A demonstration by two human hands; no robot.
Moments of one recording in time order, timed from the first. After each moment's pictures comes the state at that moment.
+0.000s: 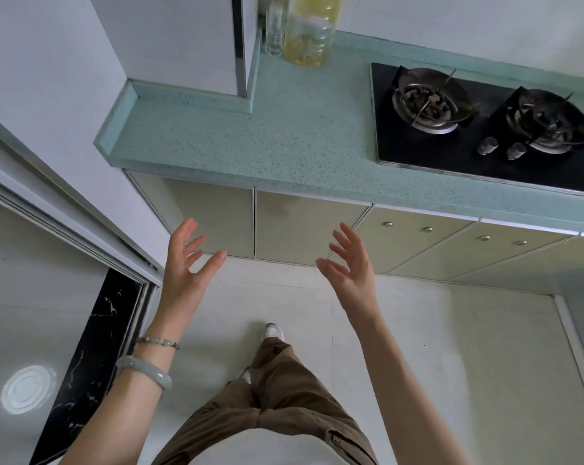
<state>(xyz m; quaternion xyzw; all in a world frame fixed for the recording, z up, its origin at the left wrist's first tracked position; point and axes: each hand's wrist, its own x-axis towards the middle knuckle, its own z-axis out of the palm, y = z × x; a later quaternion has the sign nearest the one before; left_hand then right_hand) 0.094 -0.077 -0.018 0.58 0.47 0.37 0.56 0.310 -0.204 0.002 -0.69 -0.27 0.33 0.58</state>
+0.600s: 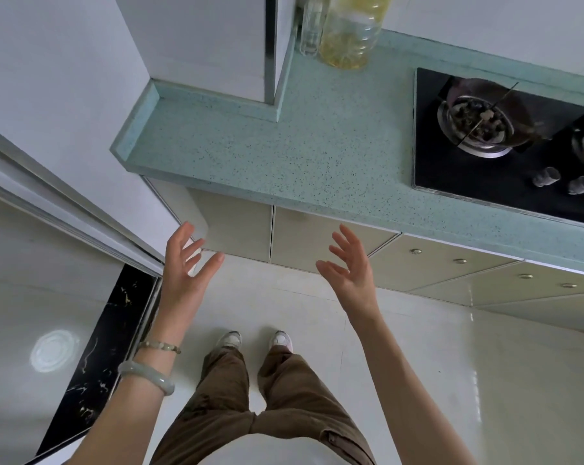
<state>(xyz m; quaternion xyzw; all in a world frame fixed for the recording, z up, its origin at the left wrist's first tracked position) 0.112 -0.018 -0.026 0.53 0.52 0.38 0.54 0.344 -0.115 -0.021 -0.69 -0.30 0.40 0.53</state>
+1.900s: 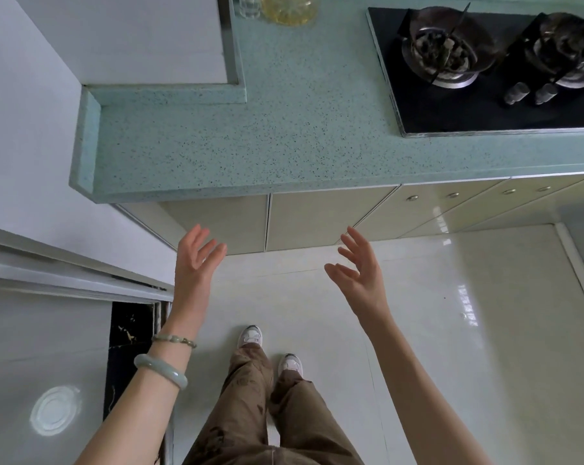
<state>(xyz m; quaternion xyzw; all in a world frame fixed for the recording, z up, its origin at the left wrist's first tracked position) 0.083 0.070 -0.070 0.49 0.47 0.28 0.68 0.260 -0.104 -0.053 -0.75 -0.16 0.31 0.56</state>
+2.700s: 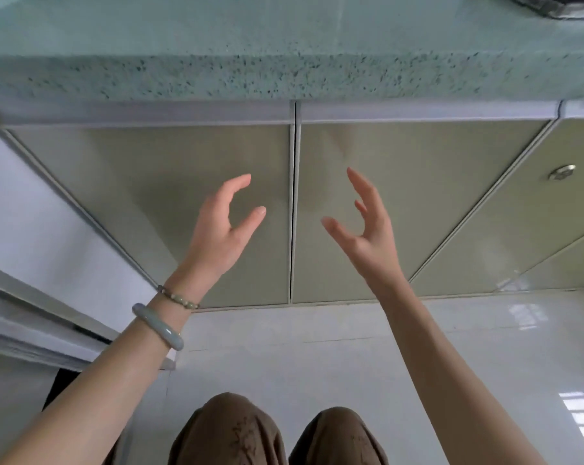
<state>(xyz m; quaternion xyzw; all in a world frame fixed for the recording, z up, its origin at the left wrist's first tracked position) 0.165 0.154 -0.367 0.80 0.31 0.35 0.37 0.329 0.012 -0.368 -0.66 -0.42 0.14 0.60</state>
